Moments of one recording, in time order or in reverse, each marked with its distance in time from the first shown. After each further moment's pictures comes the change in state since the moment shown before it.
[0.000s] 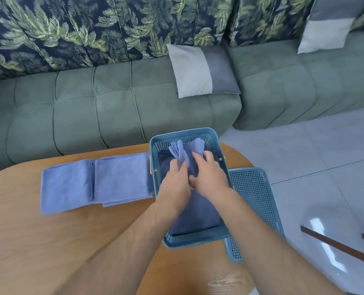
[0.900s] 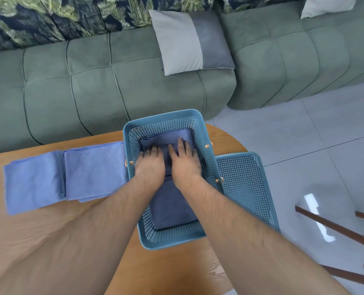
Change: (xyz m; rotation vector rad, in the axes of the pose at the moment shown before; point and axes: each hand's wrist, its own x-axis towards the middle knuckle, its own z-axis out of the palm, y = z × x) left_hand 0.066 -0.041 0.036 0.697 -0.133 -0.027; right_hand 0.055 0.019 0.072 -0.403 -0.128 -0.104
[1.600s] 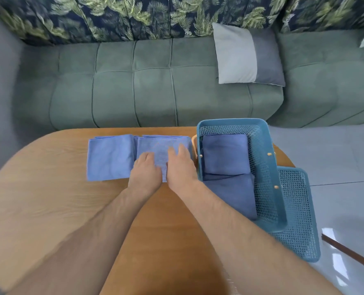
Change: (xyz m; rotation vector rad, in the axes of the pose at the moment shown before) left_hand -0.106 -0.160 0.025 -0.697 0.111 -0.397; right_hand -0.036 -0.184 -0.044 0.297 0.104 -0.160
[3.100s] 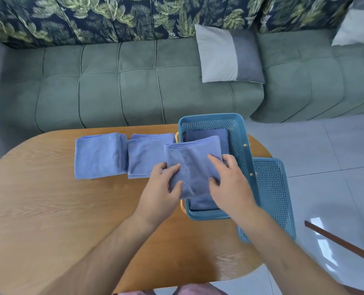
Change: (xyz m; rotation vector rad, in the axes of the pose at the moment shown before) left_hand -0.112 0.076 -0.017 -0.370 -0.054 0.262; right_hand -0.135 0.107 -0.082 0.182 0.252 0.120
